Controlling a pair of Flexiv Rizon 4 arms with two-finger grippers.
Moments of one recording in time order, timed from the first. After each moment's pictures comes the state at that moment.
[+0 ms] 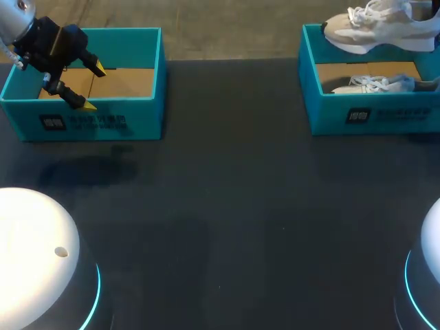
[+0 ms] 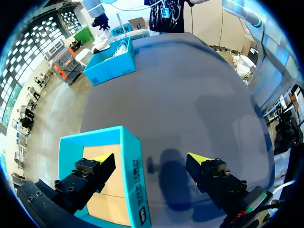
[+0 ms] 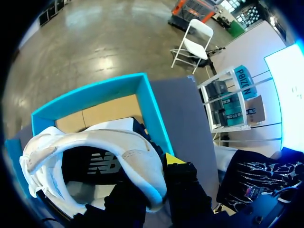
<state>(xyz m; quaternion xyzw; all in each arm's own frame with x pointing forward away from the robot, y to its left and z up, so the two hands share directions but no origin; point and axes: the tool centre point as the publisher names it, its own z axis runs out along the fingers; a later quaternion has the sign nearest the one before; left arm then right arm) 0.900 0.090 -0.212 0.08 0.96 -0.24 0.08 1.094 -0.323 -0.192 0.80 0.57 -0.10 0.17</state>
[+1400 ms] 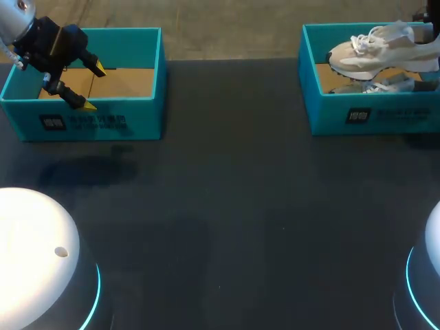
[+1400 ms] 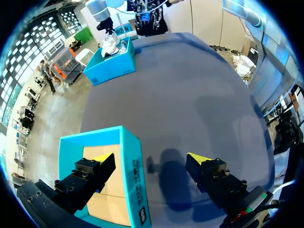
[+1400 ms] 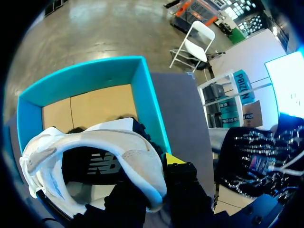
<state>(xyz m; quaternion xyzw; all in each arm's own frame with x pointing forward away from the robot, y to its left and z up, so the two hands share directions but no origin) 0.900 0.090 -0.212 0.08 0.96 -0.24 0.08 1.074 -0.340 -0.235 0.77 0.59 -0.12 0.19</state>
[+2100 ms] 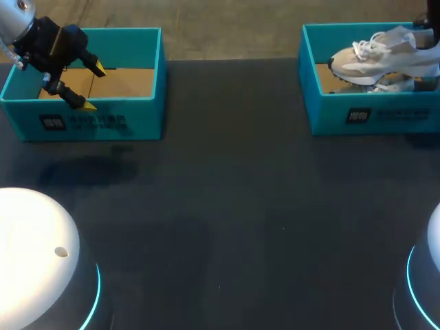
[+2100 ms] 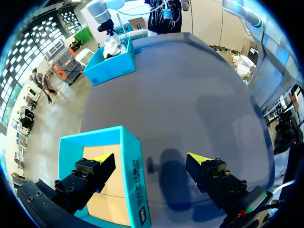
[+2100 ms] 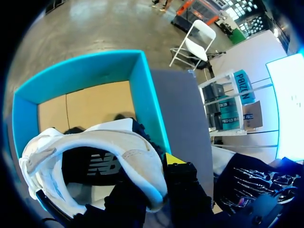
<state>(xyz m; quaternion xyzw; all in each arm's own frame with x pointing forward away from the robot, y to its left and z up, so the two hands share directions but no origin) 0.900 0.090 -0.212 0.08 0.96 -0.24 0.08 1.072 -0.347 -0.249 0.77 0.60 -0.13 0.19</state>
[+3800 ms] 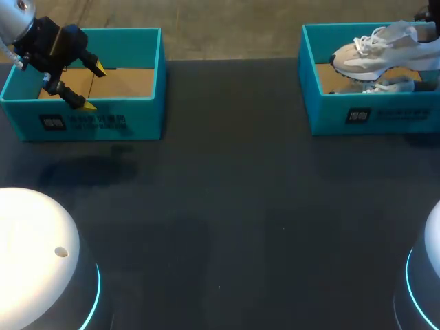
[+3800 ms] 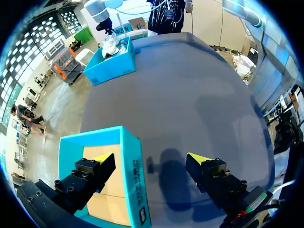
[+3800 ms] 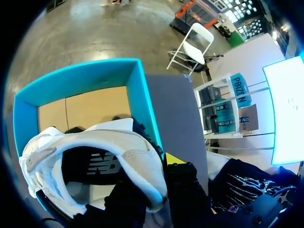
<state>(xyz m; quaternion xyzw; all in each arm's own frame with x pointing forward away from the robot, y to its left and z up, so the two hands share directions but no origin) 0.900 0.090 -0.212 0.08 0.96 -0.24 0.08 1.081 -0.350 -0.230 0.76 0.60 -0.14 0.20</state>
